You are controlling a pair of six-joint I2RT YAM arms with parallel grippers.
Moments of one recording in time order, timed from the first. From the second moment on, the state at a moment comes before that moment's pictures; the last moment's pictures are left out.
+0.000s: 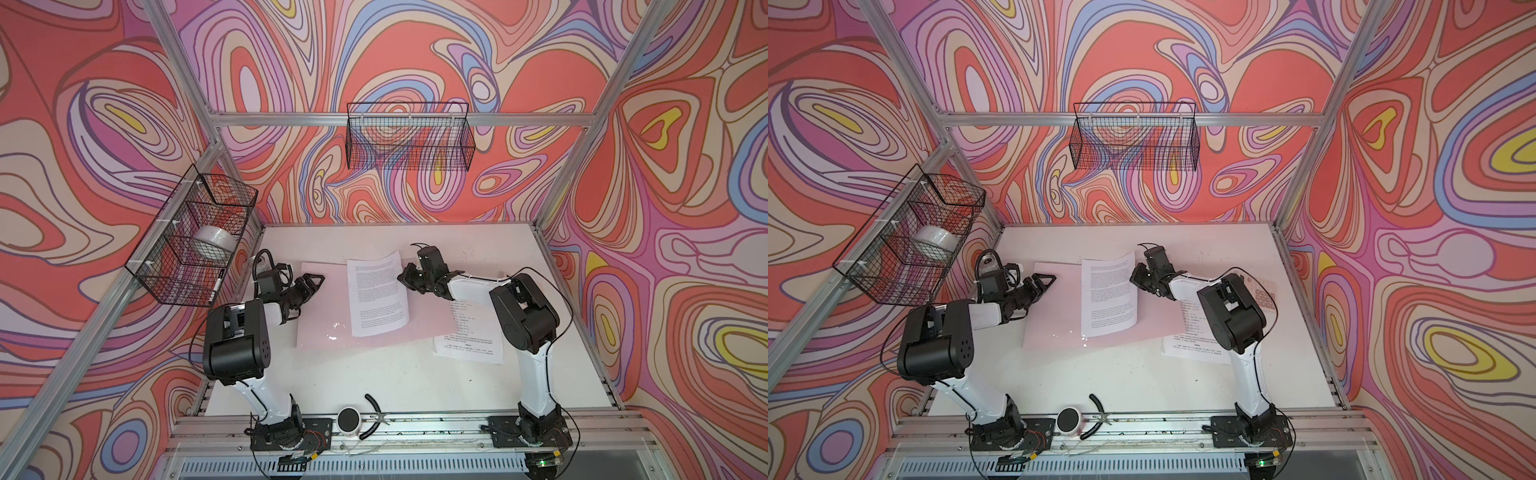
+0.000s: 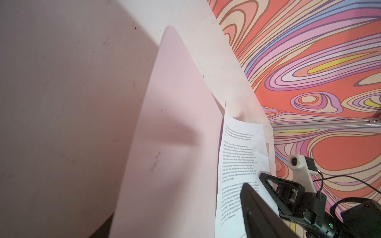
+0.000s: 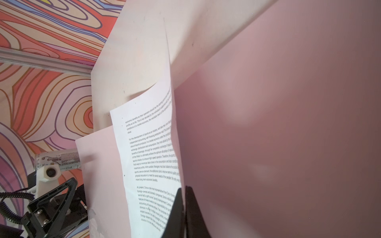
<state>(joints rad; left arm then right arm) 0.24 1.75 0.73 0.37 0.68 -0.68 0.53 2.10 1.32 0.10 -0.24 0.98</state>
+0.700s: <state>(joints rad) 0.24 1.75 0.71 0.39 0.67 -0.69 0.64 2.13 1.39 0.08 -0.06 1.10</state>
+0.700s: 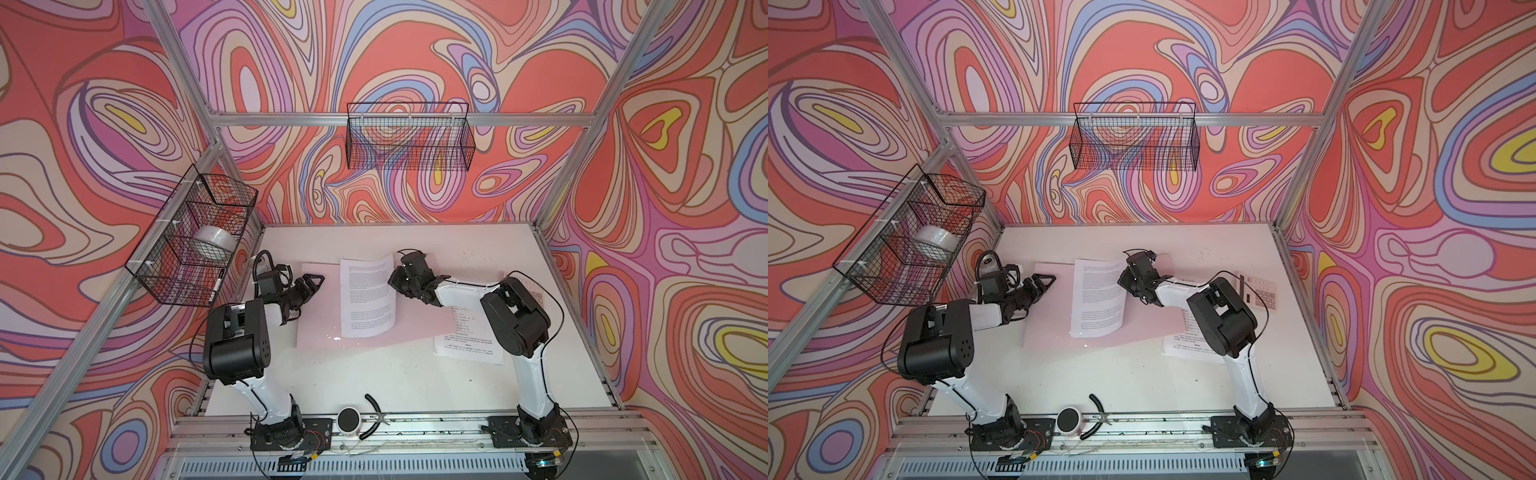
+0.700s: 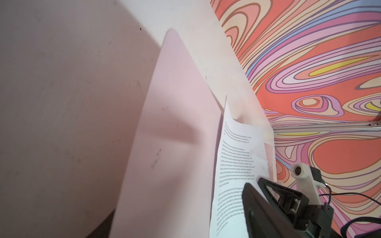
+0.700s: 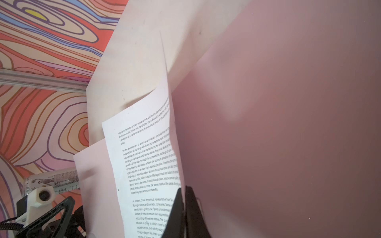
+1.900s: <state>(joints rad) 0.24 1.75 0.69 0.41 0.63 -0.71 0.72 2.25 1.50 0.07 -0.04 1.22</state>
